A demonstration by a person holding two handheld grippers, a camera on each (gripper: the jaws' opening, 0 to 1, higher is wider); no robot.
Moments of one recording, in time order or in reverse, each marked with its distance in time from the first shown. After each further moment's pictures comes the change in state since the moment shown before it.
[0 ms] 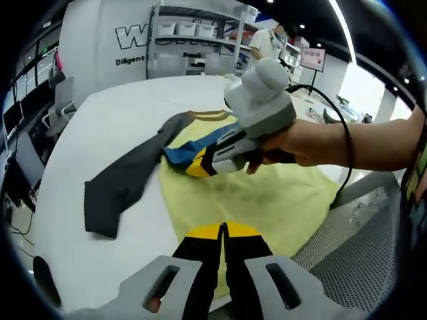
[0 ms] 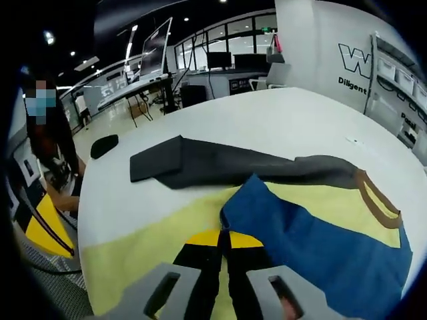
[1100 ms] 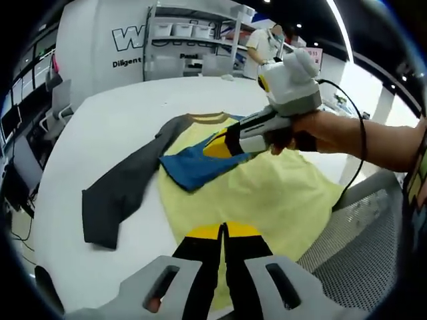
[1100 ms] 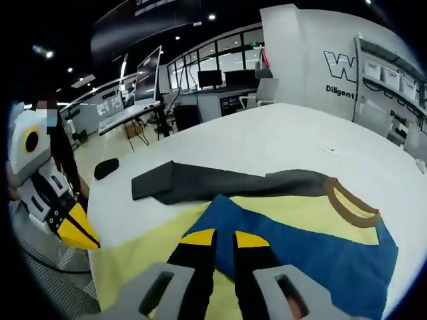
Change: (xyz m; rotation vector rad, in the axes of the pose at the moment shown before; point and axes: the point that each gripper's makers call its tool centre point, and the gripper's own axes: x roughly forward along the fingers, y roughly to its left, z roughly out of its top) left arm 0.009 0.007 0.012 0.013 -0.010 -0.006; right arm -0.059 -0.039 0.021 0.065 -0.148 -0.065
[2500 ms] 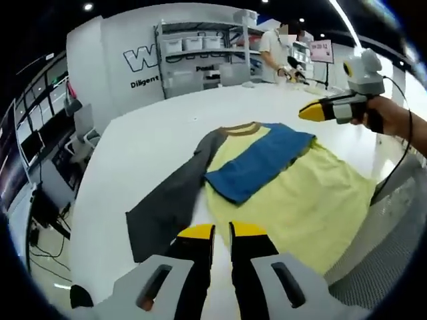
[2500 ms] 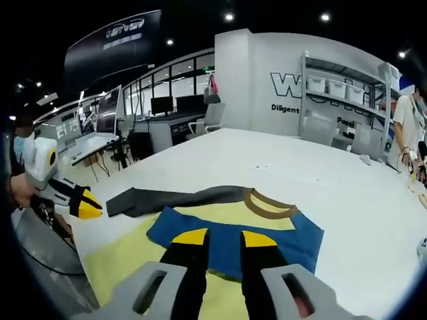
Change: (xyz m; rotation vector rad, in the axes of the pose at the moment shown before) left arm -0.015 0.064 0.014 0.123 -0.039 0.255; right arm -0.105 -0.050 0.005 0.082 -0.132 -0.270
